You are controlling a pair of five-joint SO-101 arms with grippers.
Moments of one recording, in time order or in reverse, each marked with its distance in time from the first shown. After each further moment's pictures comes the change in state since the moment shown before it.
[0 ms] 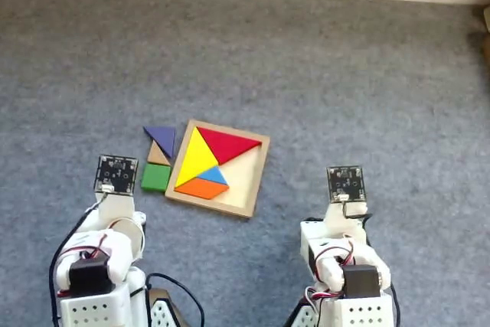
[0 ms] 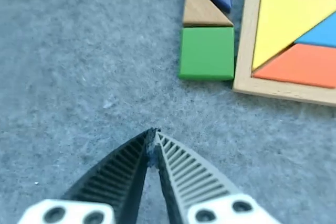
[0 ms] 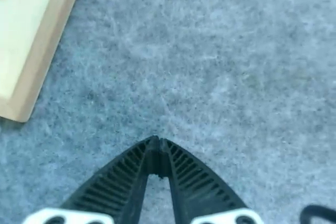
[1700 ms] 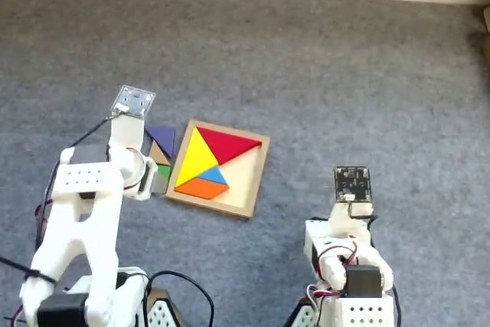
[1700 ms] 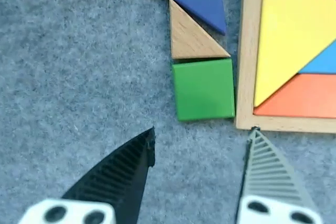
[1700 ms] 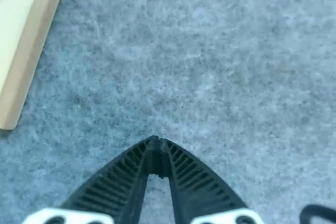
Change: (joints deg) left arm 3.1 76.7 -36.4 -20.0 -4.7; right arm 3.2 0.0 0.0 0.3 0.0
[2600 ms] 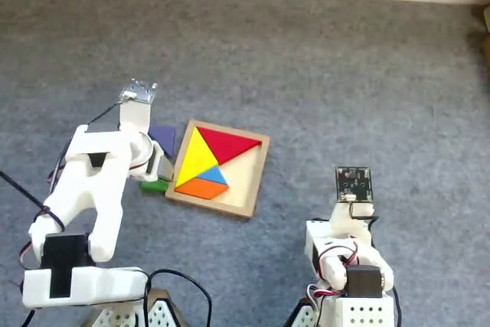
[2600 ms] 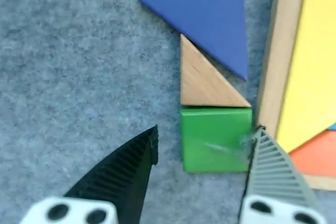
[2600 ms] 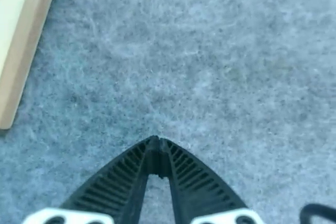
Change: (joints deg) left arm -0.4 22.2 -10.8 -6.4 3.6; right arm 0.4 0.0 0.0 0.2 0.0
